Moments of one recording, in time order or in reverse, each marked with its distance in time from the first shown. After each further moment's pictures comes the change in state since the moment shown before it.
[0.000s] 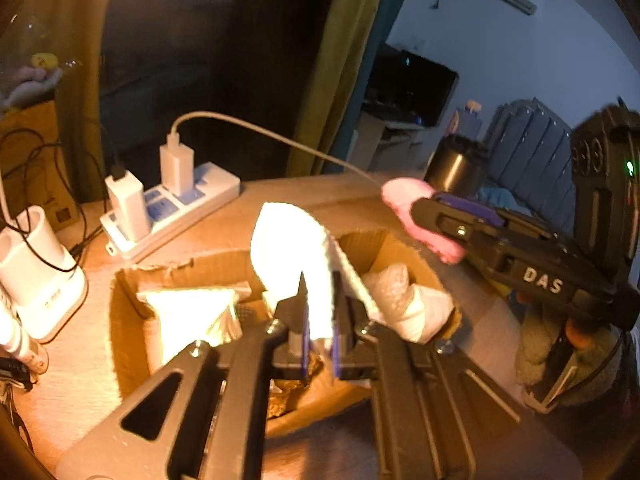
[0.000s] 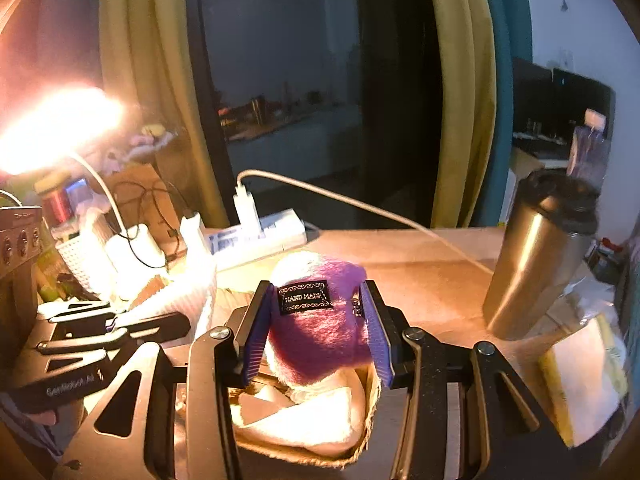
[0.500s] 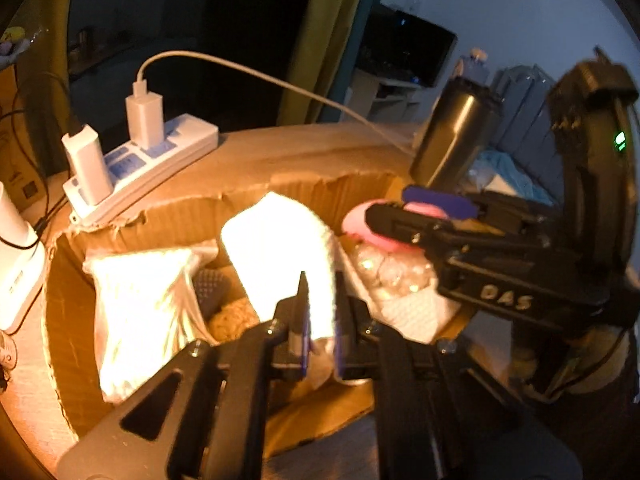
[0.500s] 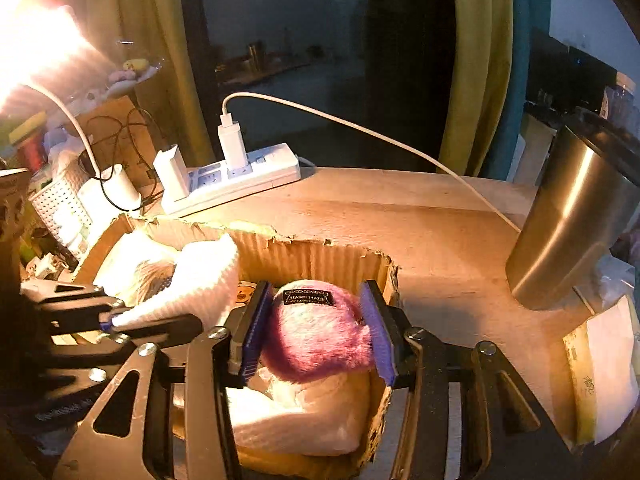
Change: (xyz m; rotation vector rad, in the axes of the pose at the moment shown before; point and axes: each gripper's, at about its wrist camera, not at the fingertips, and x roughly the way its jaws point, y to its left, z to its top) left arm 0.055 -0.004 -0.018 0.026 0.145 -0.025; right arm 0.044 -0.001 -0.027 -0.038 0.162 -0.017
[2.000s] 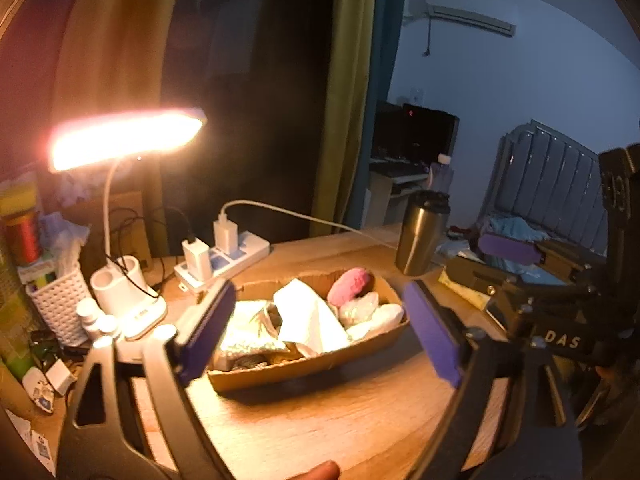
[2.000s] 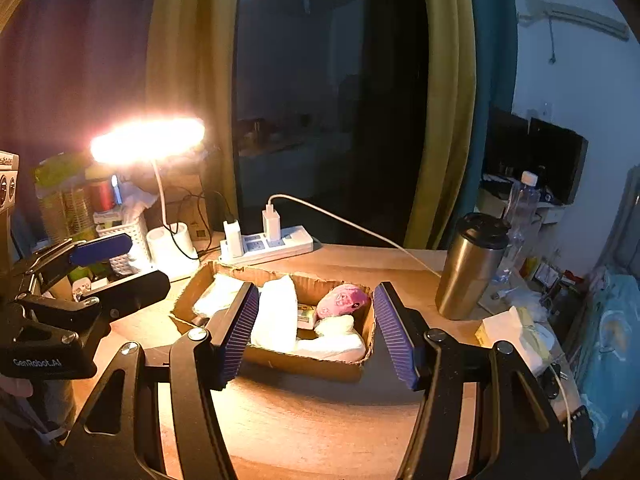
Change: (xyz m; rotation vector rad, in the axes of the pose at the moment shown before) left arm -0.184 -0.053 -0.027 0.059 -0.362 0.154; right arm -0.191 0.069 -0.026 -0.054 -0.269 -0.110
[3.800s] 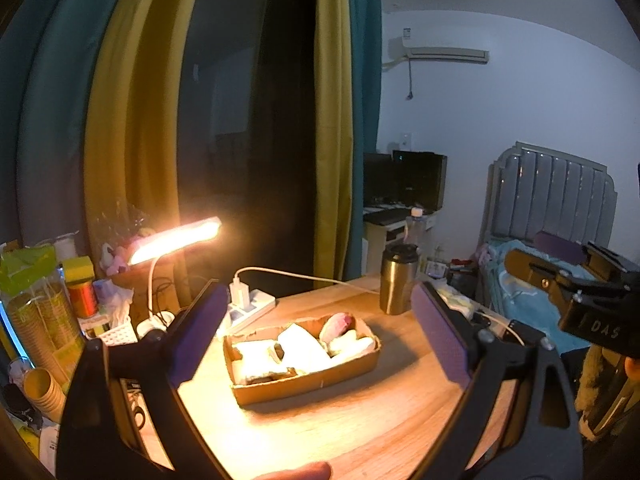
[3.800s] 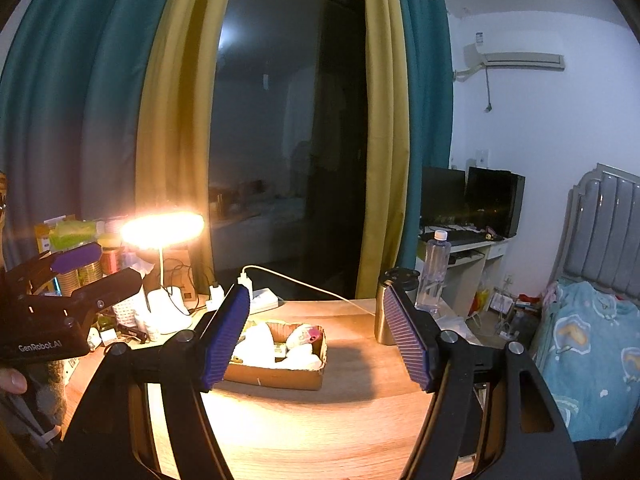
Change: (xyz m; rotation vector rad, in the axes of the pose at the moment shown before) left arm -0.133 -0.045 0.024 0.094 -0.202 0.044; right arm -0.160 0.012 -0.002 0.063 -0.241 -0.173
